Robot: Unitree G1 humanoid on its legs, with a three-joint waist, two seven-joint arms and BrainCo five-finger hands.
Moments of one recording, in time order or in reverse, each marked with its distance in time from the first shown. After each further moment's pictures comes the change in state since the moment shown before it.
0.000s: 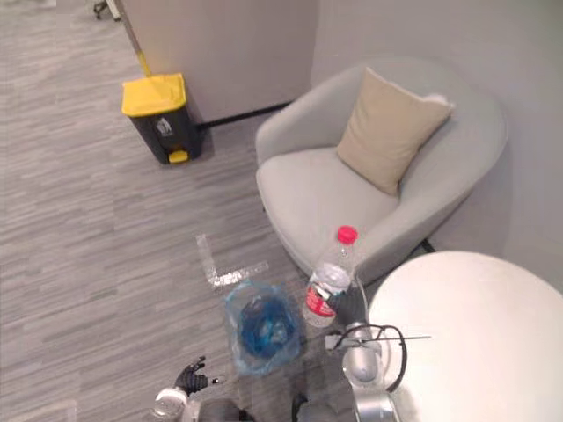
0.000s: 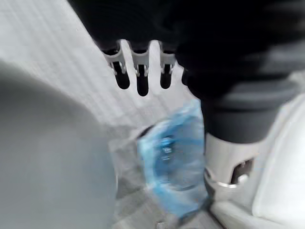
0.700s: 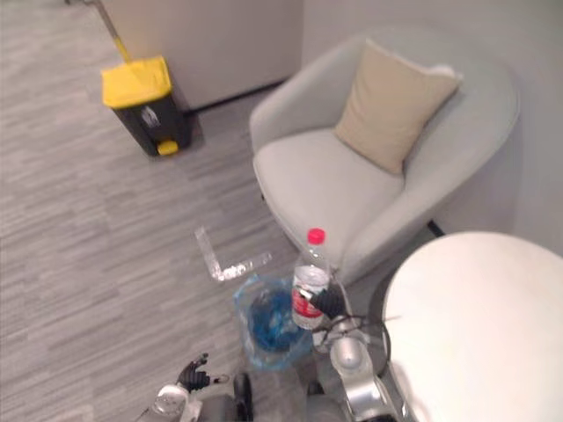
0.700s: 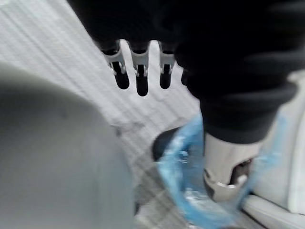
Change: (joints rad) left arm -0.087 0.018 0.016 0.003 0.011 -0.006 0.024; right arm -0.281 -0.088 0.181 0.237 -0.051 0.021 0.003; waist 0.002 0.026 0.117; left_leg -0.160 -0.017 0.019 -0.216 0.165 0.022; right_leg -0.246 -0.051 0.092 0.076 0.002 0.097
